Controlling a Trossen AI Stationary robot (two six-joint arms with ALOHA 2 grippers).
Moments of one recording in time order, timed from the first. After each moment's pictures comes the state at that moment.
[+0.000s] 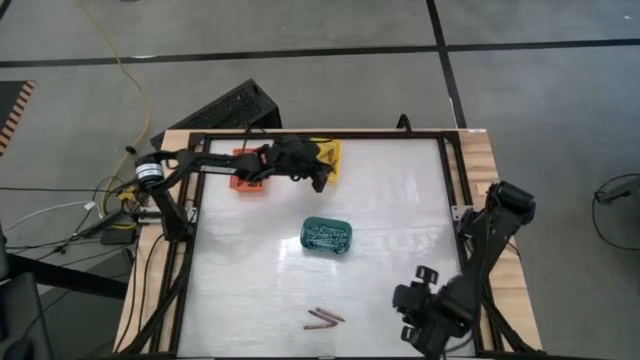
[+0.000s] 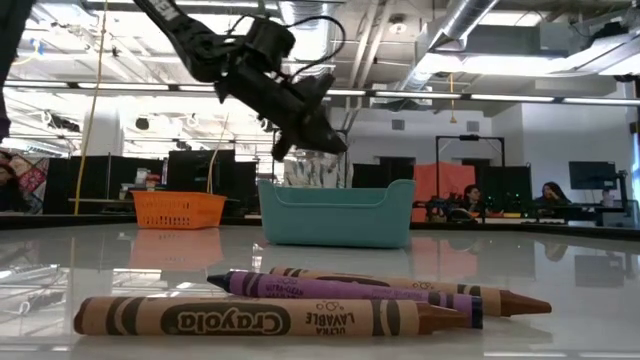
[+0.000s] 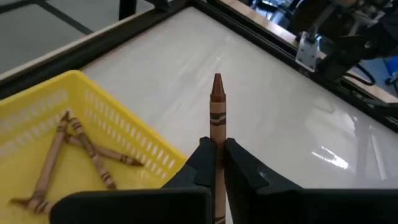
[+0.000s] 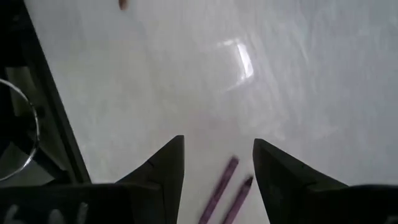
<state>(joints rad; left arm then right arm) 0.39 1.72 1.01 0.34 0.10 -0.36 0.95 1.65 1.38 -1.15 0.40 1.25</state>
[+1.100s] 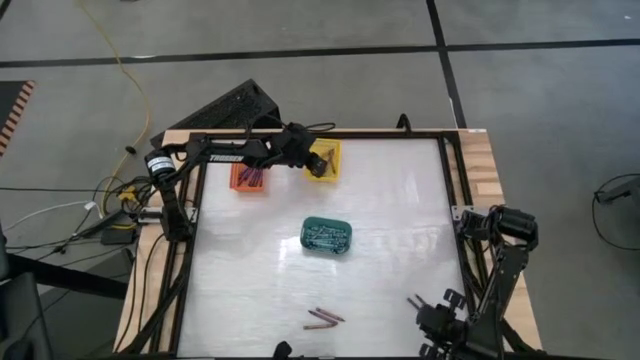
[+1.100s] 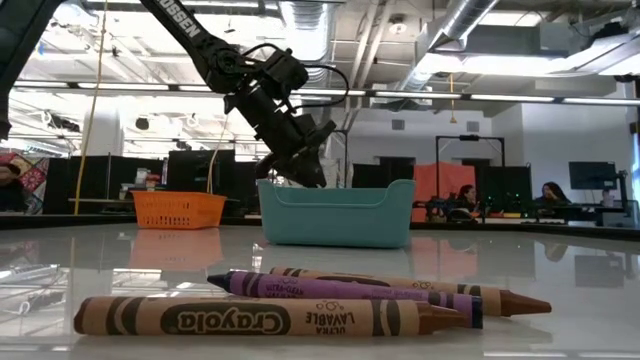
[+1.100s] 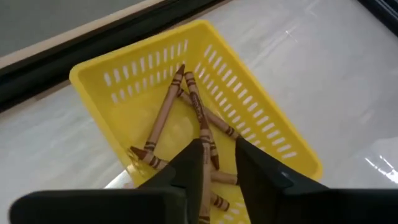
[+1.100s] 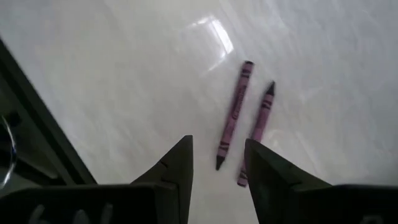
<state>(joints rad) 0.50 1.84 1.14 0.05 -0.02 -0.43 1.18 1.84 1.39 -1.21 0.36 1.70</state>
